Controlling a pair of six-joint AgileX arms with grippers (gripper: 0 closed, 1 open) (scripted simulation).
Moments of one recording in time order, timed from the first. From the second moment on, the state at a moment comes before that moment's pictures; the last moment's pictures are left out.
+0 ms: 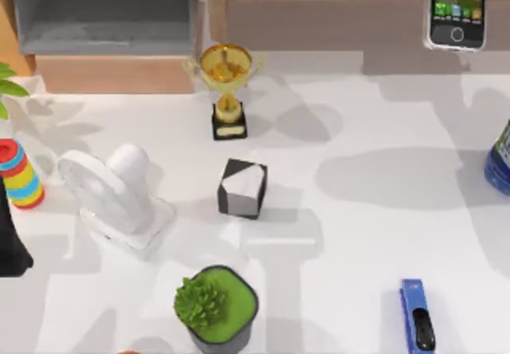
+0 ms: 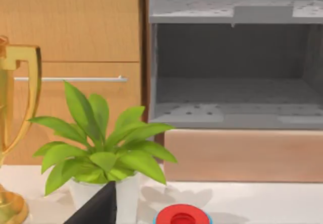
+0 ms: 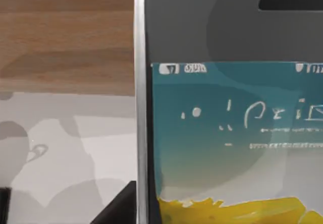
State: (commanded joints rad) left arm 0.00 0.00 0.00 0.00 0.00 0.00; right arm 0.14 1.90 1.73 -0.67 -0.13 0.19
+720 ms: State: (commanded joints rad) left arm 0.00 0.00 0.00 0.00 0.00 0.00; right arm -0.59 1.66 1.35 -0.33 -0.56 -0.42
